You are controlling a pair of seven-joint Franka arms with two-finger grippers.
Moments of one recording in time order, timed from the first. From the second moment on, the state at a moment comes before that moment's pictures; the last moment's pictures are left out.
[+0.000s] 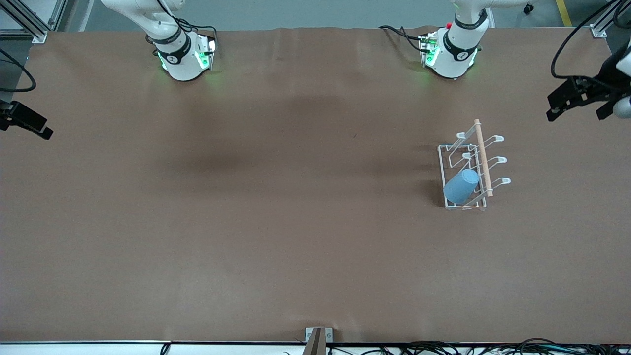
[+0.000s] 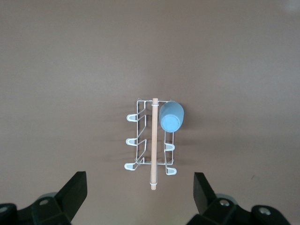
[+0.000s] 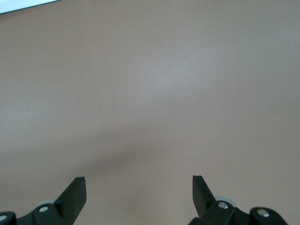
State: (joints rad) left arm -0.04 -0.07 -0.05 -1.52 0.03 1.51 -0.08; right arm -0.03 -0.02 -0.05 -1.54 -0.02 1.55 0.15
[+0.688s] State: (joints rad) left arm -0.06 -0.03 0.02 -1.51 -0.02 1.54 -0.08; right arm -0.03 -0.02 -0.05 -1.54 -0.02 1.55 0.15
